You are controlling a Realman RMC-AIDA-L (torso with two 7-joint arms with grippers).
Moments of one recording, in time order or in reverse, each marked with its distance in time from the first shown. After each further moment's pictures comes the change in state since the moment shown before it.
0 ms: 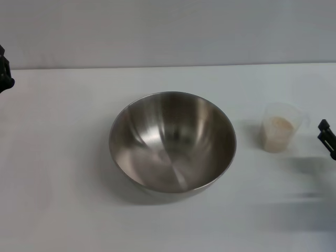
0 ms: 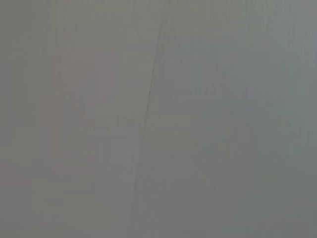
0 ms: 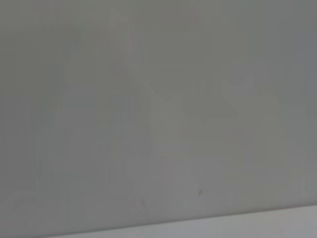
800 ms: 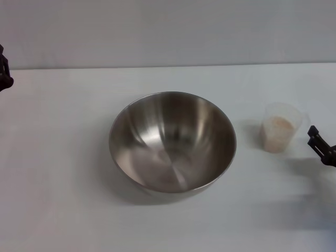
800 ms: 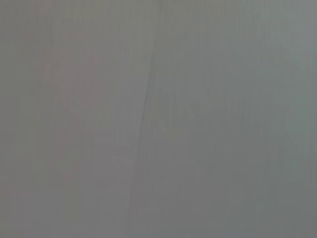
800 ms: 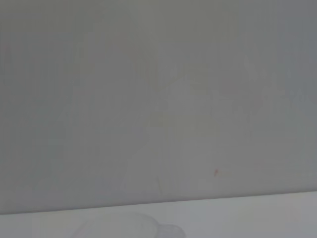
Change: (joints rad) left arm 0.007 0.000 0.011 0.000 0.000 0.035 -0.001; right arm 0.008 0.000 0.000 -0.004 -0.049 0.046 -0.012
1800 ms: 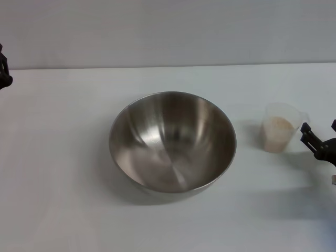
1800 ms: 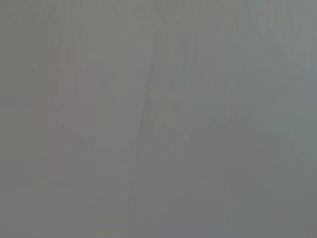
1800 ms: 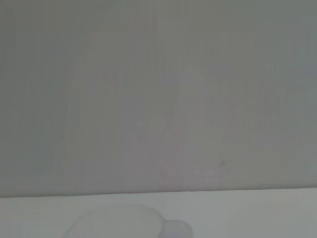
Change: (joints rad) left arm 0.000 0.000 0.000 0.000 0.000 0.014 0.000; right arm 0.024 0.000 0.000 -0.042 -0.016 0.096 -0.017
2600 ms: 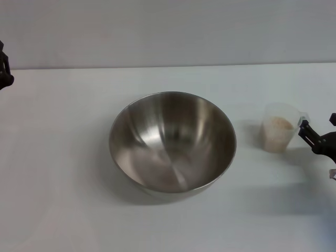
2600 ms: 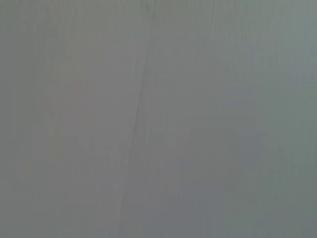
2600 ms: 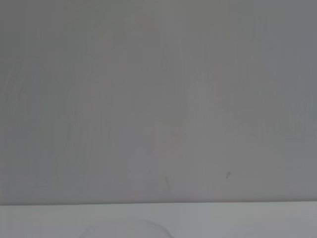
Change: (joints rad) left arm 0.003 -0.001 0.014 0.000 0.000 0.026 -0.002; right arm 0.014 0.000 0.002 -0.012 0.000 0.003 -0.006
